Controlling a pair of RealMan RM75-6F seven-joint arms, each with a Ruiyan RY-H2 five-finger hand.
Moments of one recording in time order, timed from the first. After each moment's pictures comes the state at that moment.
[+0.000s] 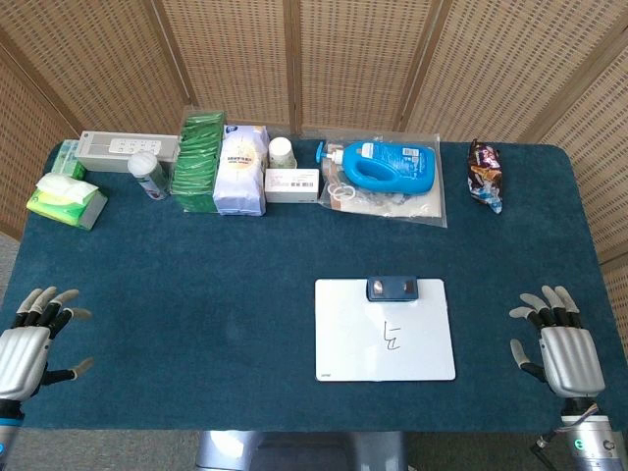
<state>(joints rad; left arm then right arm) -0.06 -1.07 0.01 -1.80 1.50 1.44 0.06 0.08 -1.17 0.06 -1.66 -1.49 1.46 -0.12</state>
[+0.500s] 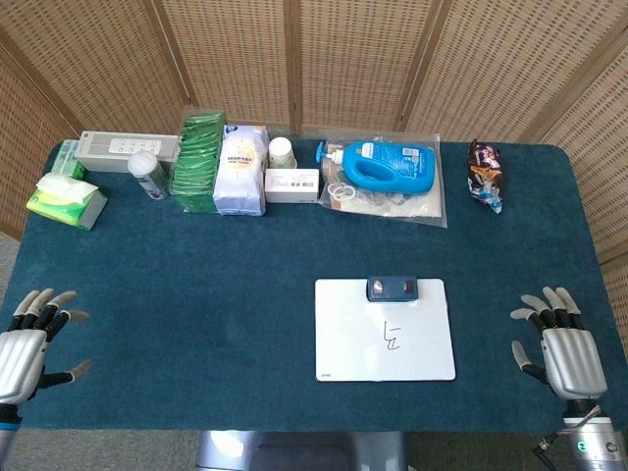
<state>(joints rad) -0.05 -1.06 0.02 -1.81 1.53 1.47 0.05 0.07 -1.16 0.05 -1.66 -1.51 1.47 -0.10</state>
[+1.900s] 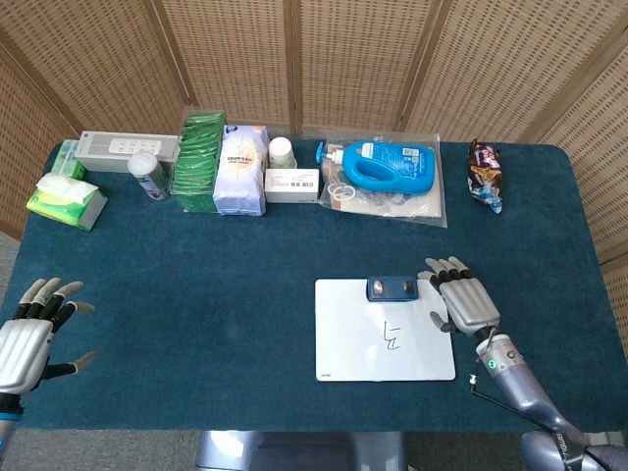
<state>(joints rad) -0.09 -1.02 0.00 -1.84 1.53 1.43 0.08 0.49 -1.26 0.16 -1.67 -1.15 0.91 -0.32</state>
